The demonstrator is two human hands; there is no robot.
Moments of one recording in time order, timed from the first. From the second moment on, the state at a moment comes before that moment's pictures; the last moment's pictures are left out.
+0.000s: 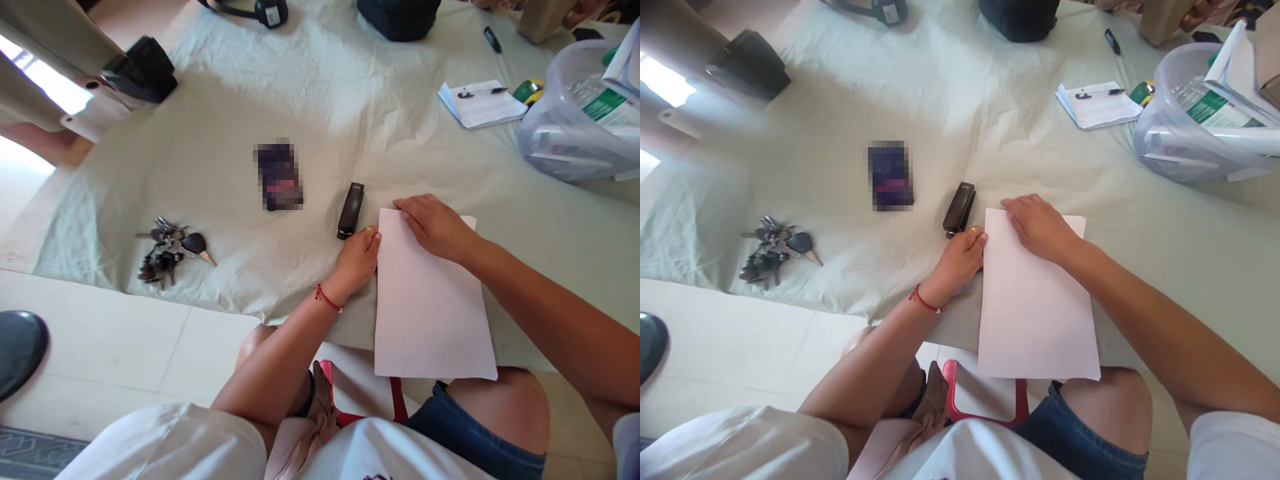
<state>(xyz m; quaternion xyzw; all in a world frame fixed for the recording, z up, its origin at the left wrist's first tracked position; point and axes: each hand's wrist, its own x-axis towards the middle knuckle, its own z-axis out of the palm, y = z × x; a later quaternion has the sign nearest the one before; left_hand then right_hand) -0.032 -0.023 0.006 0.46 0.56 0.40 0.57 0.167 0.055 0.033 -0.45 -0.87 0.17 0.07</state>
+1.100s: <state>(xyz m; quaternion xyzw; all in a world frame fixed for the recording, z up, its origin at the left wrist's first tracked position) -0.022 -0.007 0.024 0.57 0.70 0.20 0.38 0.049 0.092 0.050 -0.27 -0.91 0.33 0.02</state>
